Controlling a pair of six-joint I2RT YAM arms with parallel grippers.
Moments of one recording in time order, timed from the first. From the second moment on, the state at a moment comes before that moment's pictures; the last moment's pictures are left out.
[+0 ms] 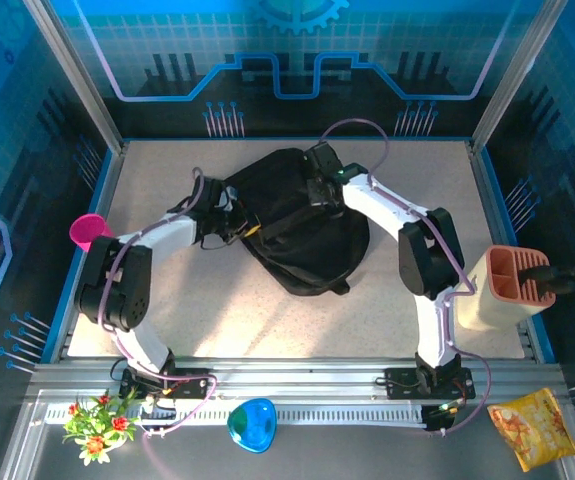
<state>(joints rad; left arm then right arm) -0.21 1.72 1.05 -0.20 0.52 -0.86 0.50 2.06 1.71 -0.65 0.30 0.34</state>
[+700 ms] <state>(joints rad) -0.20 1.21 0.76 -0.16 -0.26 -0.48 0.30 1.24 0.86 -0.30 0.50 0.26</state>
